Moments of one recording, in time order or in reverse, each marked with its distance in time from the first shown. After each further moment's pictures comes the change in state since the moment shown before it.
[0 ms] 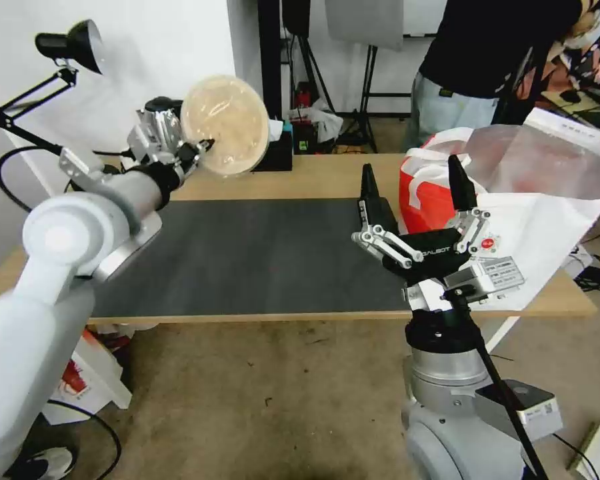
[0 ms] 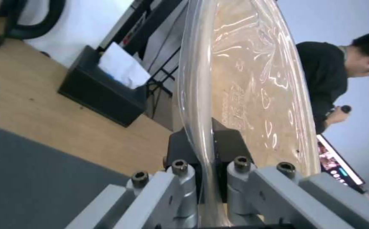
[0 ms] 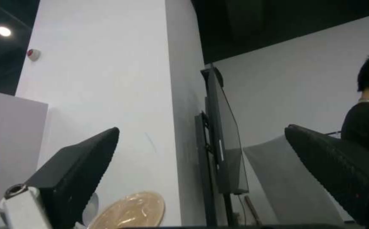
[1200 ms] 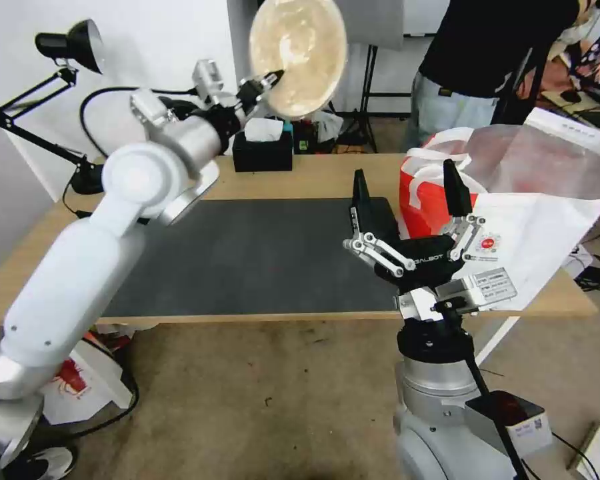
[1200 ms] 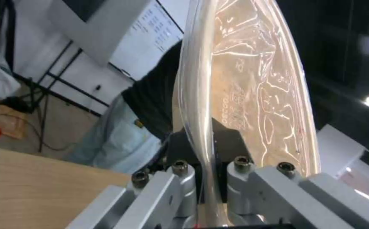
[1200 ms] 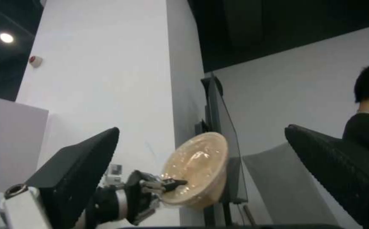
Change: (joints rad) left arm -0.375 -0.067 0.375 0.223 -0.003 -0.131 0.382; right arm -0.034 0.039 -0.022 0.001 -0.068 0.055 -0.011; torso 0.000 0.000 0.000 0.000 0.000
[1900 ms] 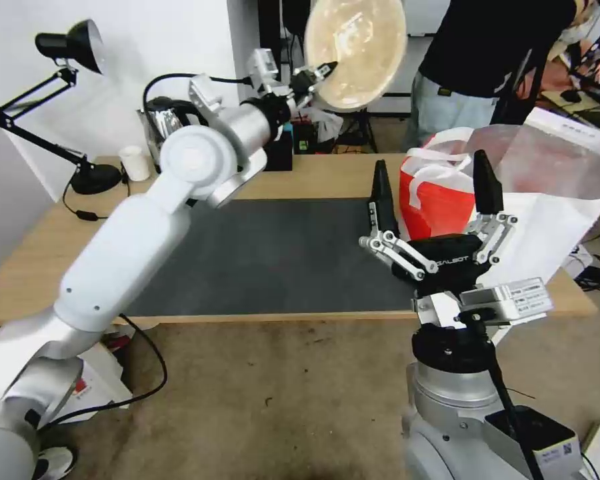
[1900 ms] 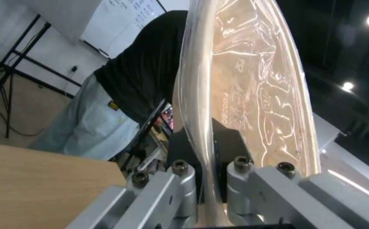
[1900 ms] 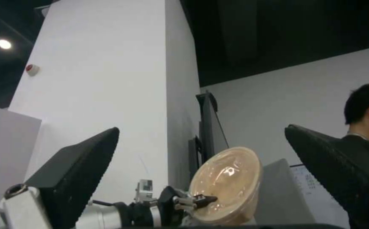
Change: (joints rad) left arm -0.109 -0.111 0.125 0.104 0.000 -0.005 0.029; right arm -0.026 0.011 0.026 0.034 -0.038 0.036 -0.006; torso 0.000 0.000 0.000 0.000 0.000
